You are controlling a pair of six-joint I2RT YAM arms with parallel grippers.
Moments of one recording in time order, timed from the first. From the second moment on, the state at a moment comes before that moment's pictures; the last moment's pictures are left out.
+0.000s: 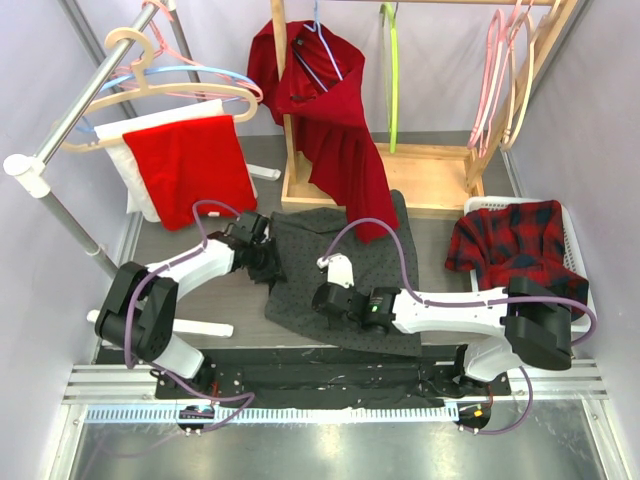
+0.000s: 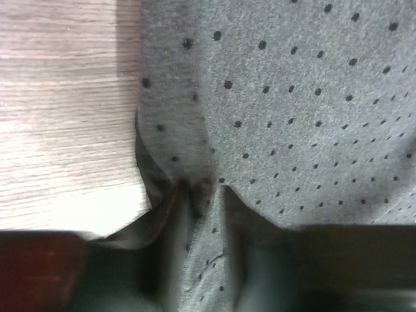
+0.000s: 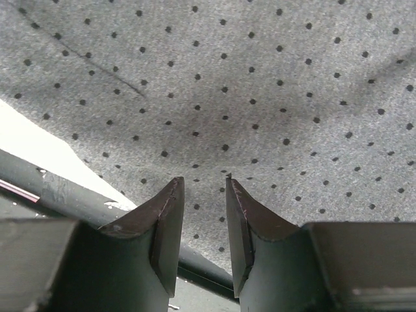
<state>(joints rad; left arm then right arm) -0.43 1.52 0.83 -0.41 0.17 -0.65 1.25 1.45 0.85 -0.39 0.45 0.76</state>
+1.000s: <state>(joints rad) -0.41 1.56 0.50 0.22 0.57 -0.86 1.22 1.43 0.84 -0.44 0.49 0.80</state>
